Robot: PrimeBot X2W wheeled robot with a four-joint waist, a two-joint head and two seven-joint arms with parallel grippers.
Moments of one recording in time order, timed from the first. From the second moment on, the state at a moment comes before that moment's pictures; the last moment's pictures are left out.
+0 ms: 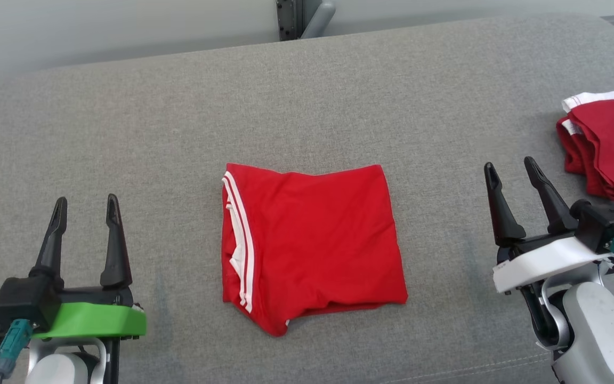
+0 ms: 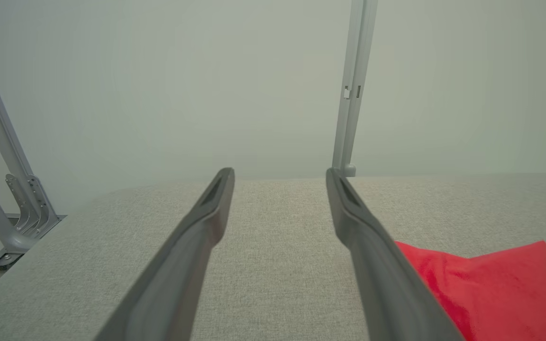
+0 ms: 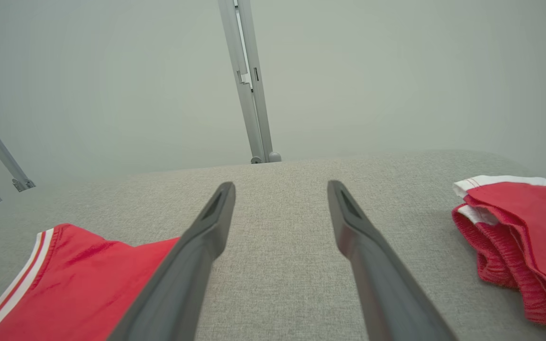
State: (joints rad) left arm -0.10 0.25 -0.11 0.01 -0.33 0.07 -0.25; right arm -0.26 -0.23 0.15 0.22 0.38 0.13 -0.26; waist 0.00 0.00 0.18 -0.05
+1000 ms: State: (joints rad) left arm 0.05 0.31 -0.12 -0.05 -0.32 0.11 -0.13; right arm -0.10 -0.23 0.09 0.10 0.33 0.13 -0.15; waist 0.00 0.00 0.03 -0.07
